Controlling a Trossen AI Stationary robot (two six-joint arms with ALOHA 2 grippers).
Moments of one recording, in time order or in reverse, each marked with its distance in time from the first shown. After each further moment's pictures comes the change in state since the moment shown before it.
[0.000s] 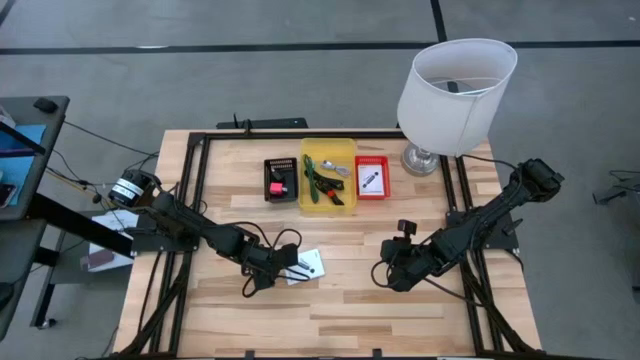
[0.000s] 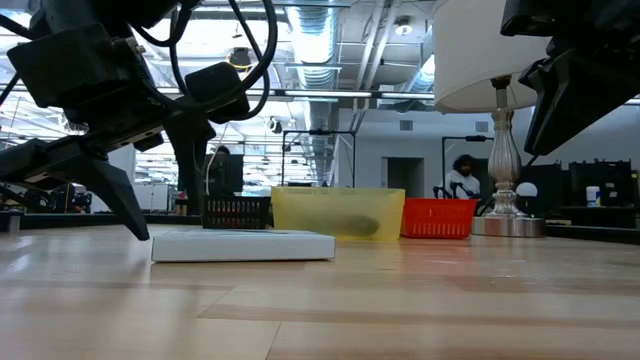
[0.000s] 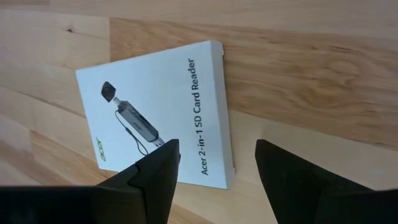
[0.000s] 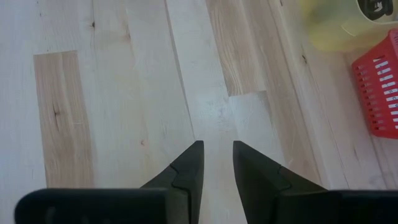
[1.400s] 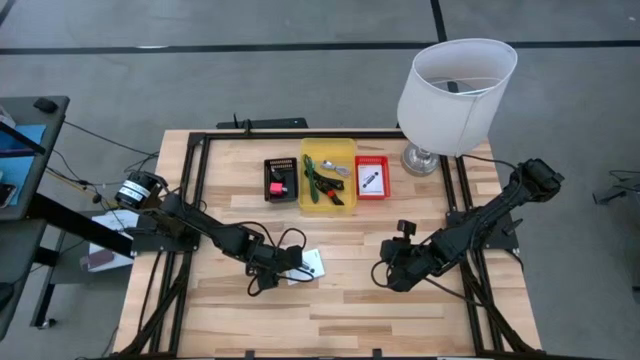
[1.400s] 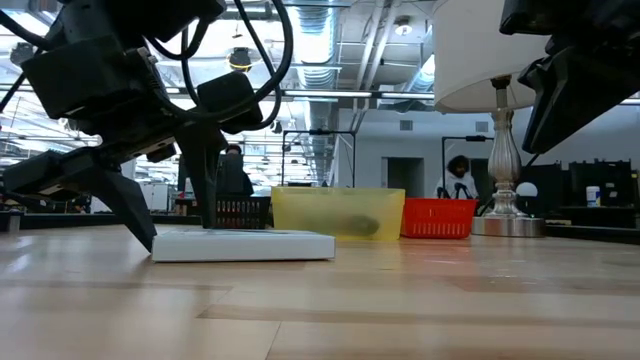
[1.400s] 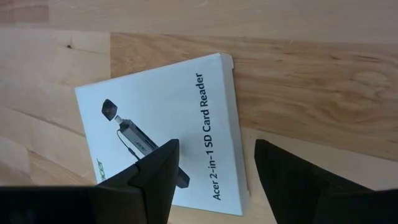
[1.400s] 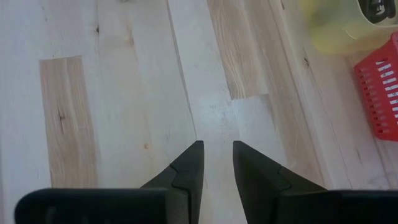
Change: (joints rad) left arm 0.042 0.063 0.011 0.061 0.058 0.060; right arm 0.000 -0.001 0.000 0.016 0.000 0.000
